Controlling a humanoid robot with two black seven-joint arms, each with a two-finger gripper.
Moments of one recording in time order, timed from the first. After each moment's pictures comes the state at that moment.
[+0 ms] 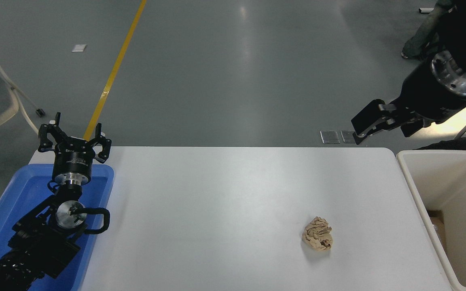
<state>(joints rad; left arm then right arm) -0.61 0.19 -0.96 -0.40 -0.12 -0.55 -0.56 2.41 -0.50 -1.18 1.53 -0.45 0.79 -0.09</state>
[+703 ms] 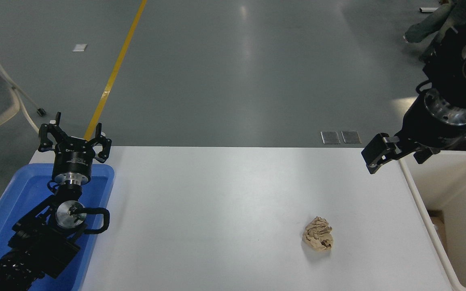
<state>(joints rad) -0.61 0.19 -0.96 -0.40 -0.12 -0.55 -0.56 2.14 -0.43 -1.15 1.44 -0.41 0.75 -0.10</state>
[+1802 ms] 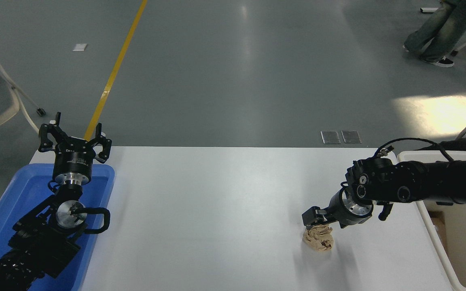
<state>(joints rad) -0.61 0.19 -0.96 -0.40 -0.12 -0.55 -0.56 1.23 -0.24 -0.73 0.96 -0.57 0.39 -0.17</state>
